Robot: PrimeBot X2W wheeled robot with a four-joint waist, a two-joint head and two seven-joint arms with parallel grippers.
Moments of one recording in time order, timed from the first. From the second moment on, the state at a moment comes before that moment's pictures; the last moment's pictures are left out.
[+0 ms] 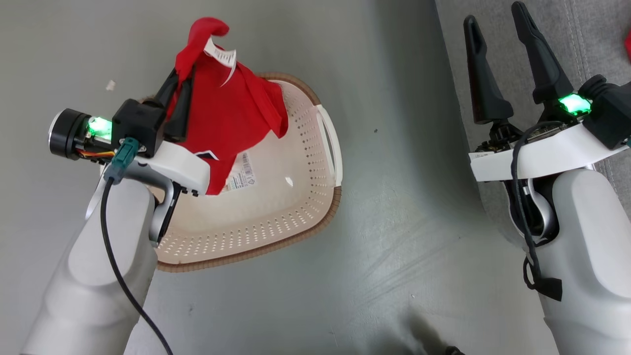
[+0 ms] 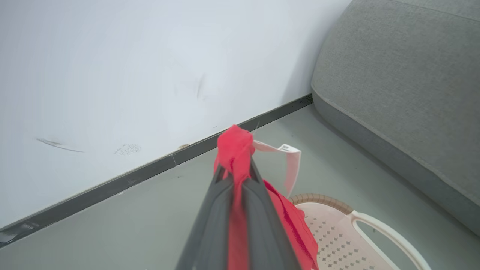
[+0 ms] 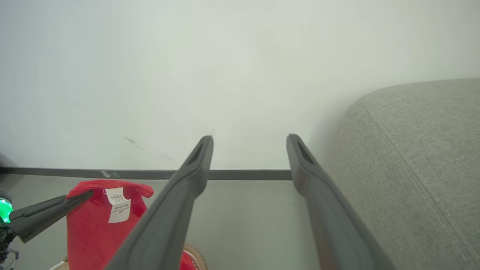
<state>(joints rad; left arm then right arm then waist) -0.76 0.12 -0.32 0.50 -0.16 0.02 -0.25 -0.56 -0.05 0.10 0.02 0.18 0.13 -0.26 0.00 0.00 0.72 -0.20</state>
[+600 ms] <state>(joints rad) -0.63 0.17 -0.29 0.25 -0.16 0.00 -0.25 -0.55 -0.10 0.12 0.11 0.13 0.13 -0.26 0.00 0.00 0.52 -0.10</state>
